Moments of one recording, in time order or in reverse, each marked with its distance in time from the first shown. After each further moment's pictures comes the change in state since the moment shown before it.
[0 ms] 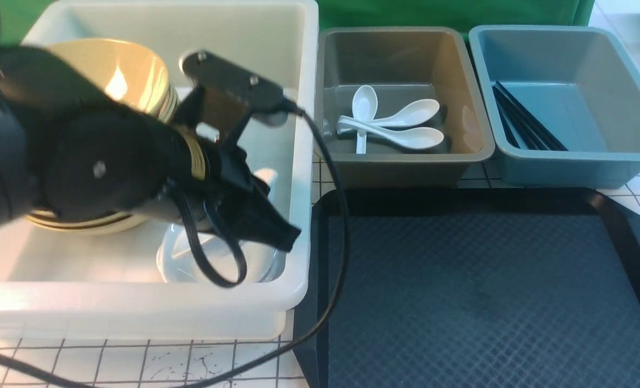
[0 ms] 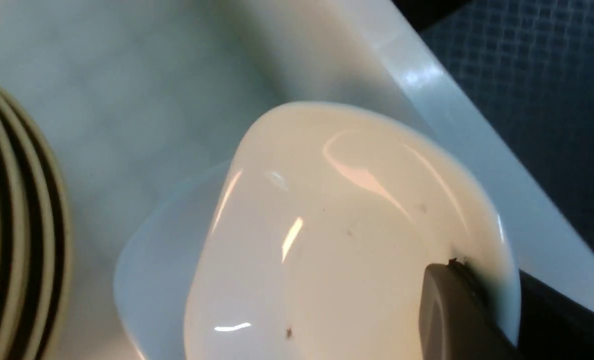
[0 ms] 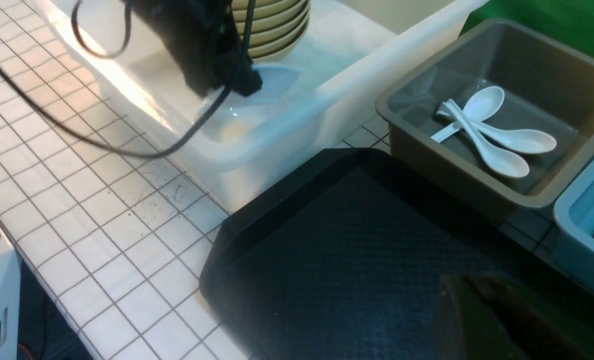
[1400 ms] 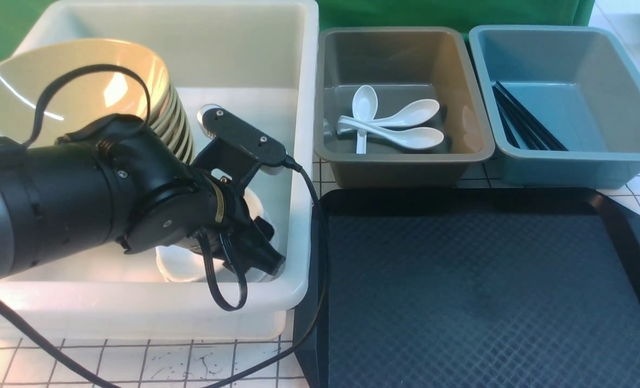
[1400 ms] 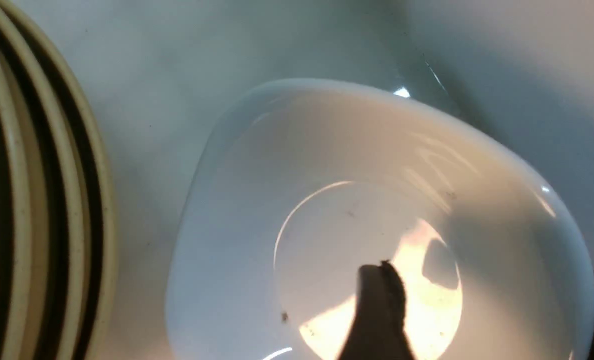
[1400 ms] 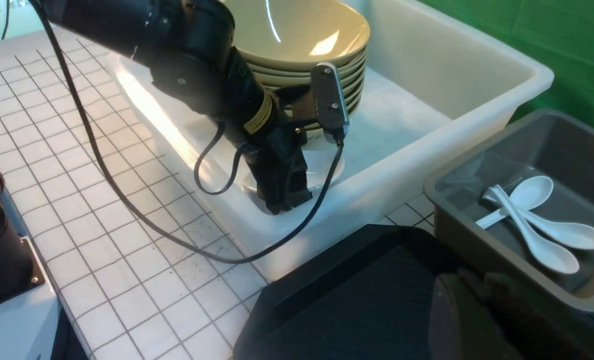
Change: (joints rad) right arm 0.000 0.059 0.000 0.075 -0.188 -0.092; left arm 0.029 0.162 0.082 0.241 -0.105 -0.180
